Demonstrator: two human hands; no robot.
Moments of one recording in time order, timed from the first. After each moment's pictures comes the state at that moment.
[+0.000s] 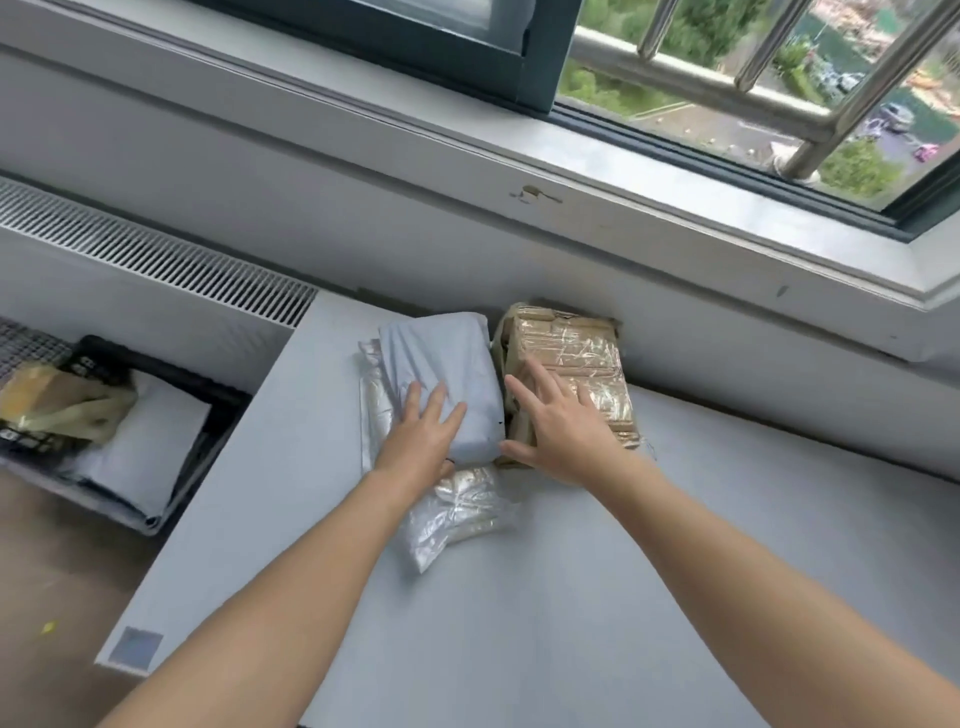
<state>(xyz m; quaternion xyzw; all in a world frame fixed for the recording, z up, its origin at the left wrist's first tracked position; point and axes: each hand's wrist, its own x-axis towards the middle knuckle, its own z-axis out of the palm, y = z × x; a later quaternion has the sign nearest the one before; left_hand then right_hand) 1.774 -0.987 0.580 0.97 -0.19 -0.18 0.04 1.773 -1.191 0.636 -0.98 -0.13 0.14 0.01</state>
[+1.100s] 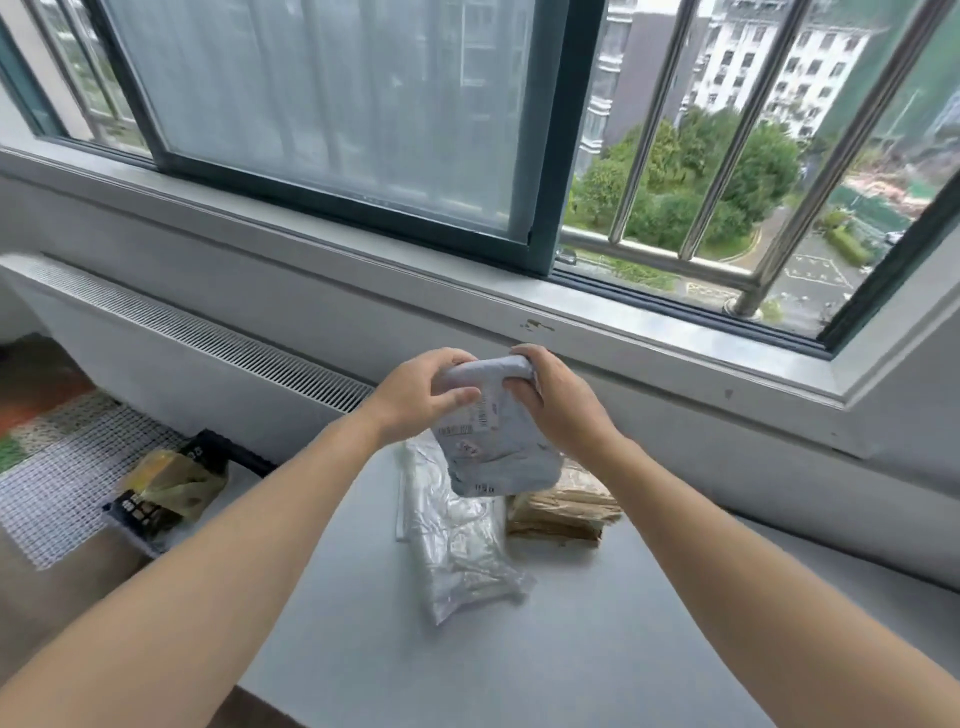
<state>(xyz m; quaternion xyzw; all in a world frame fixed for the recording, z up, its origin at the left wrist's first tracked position) 1.756 -0.957 0.803 0.89 -0.16 0.01 0.43 1.764 -1.173 0.799 -0.93 -0.19 -0.10 0.31</state>
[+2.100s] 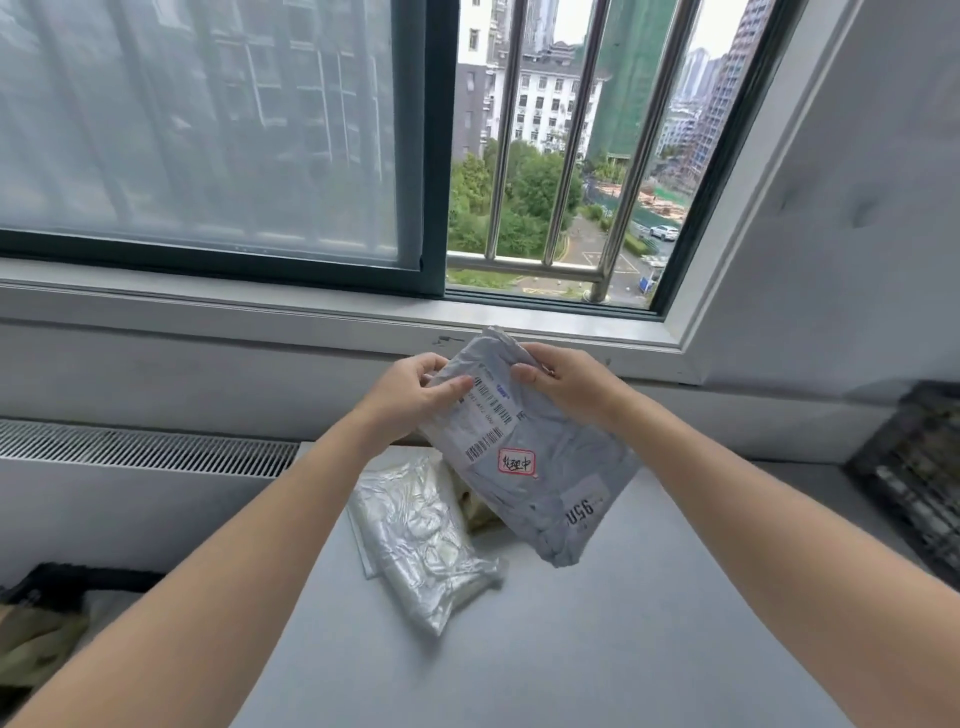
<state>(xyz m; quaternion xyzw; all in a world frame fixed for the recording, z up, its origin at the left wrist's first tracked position) 1.742 -0.970 0.845 0.75 -0.20 -0.15 0.61 1.688 -1.194 0.875 -0.95 -0.02 -0.03 0.30</state>
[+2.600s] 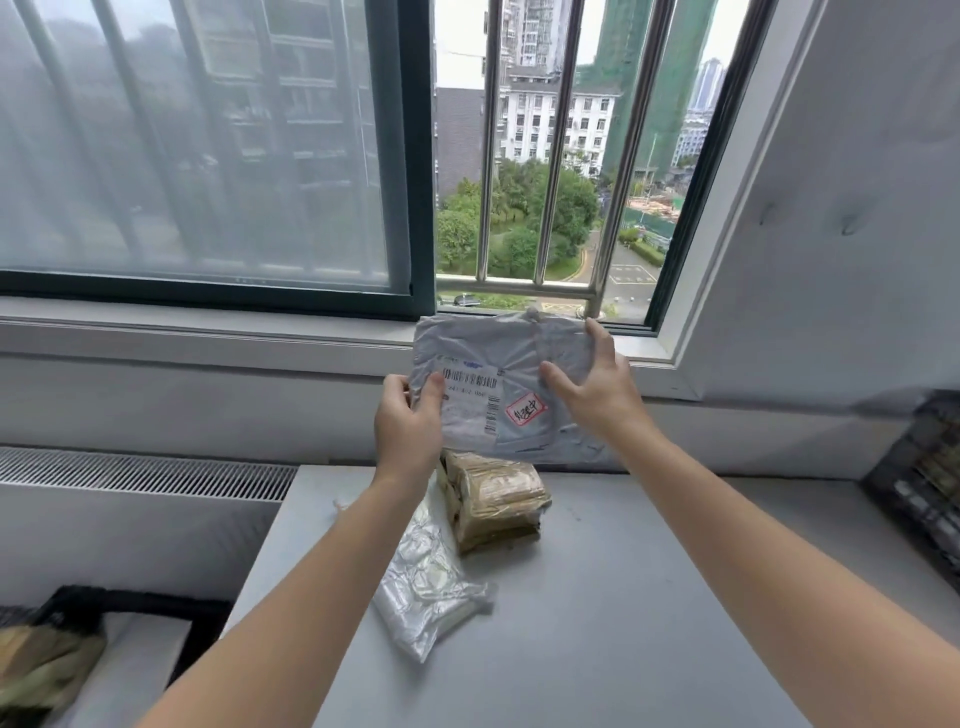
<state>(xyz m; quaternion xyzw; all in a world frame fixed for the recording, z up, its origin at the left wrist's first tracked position) 1.699 -1.032 0.845 0.71 -0.02 0.09 0.70 1.673 -1.239 0.875 -0.89 0.18 -0.17 0.38</state>
